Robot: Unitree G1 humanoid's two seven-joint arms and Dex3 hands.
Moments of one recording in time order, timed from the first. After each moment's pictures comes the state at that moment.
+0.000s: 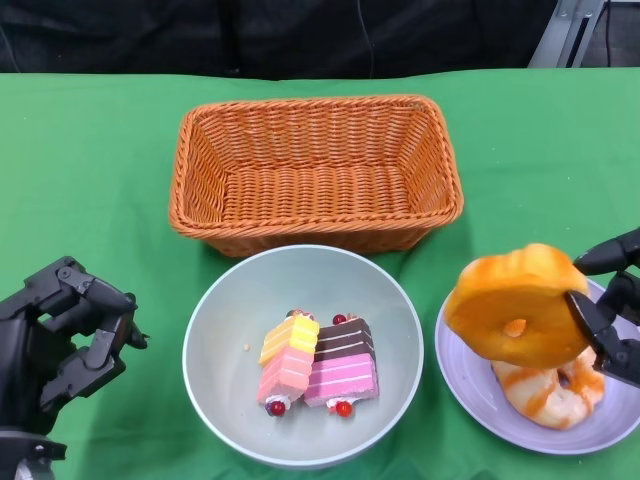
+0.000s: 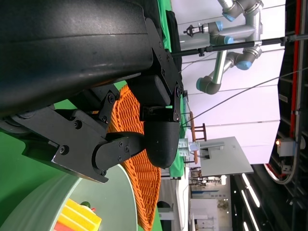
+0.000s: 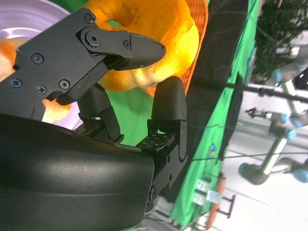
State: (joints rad) left arm -0.15 0.06 0.28 0.60 -0.36 -0.73 -0.45; right arm 0.09 -0.12 -0.14 -0.17 0.11 -0.03 0.11
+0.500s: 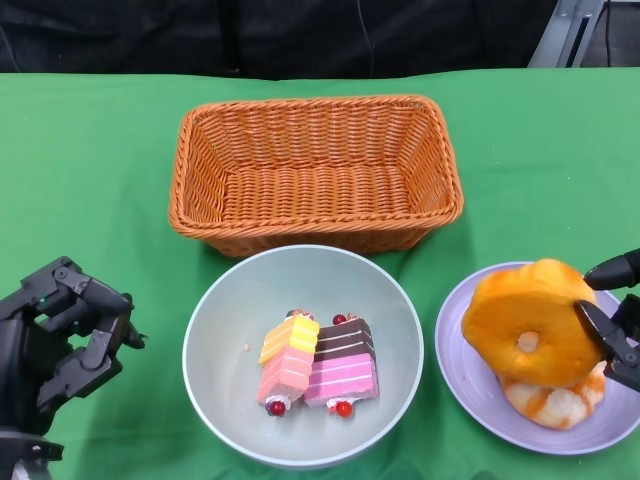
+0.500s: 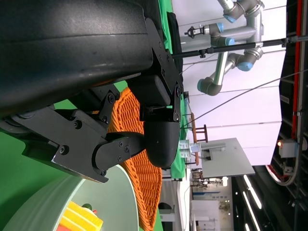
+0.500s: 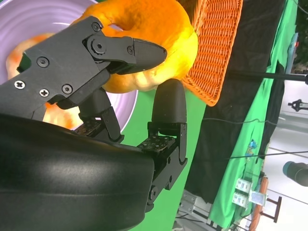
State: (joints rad) left arm -0.15 0.06 0.28 0.60 -0.36 -0.72 -0.45; right arm 0.08 -0.15 -0.16 -0.14 0.10 0.10 0.11
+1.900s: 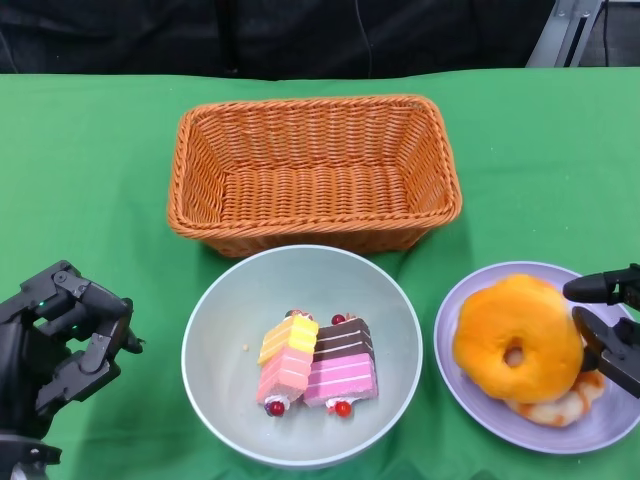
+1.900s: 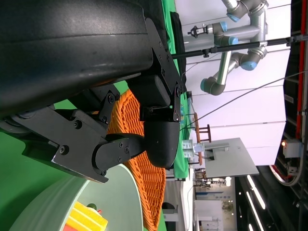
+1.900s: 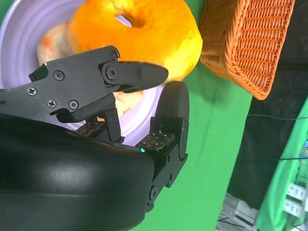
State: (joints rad) left arm -0.15 0.07 0.29 0.61 -0.36 -0.73 -0.45; right arm 0.02 -0.15 -0.14 -0.03 0.01 0.19 0.07
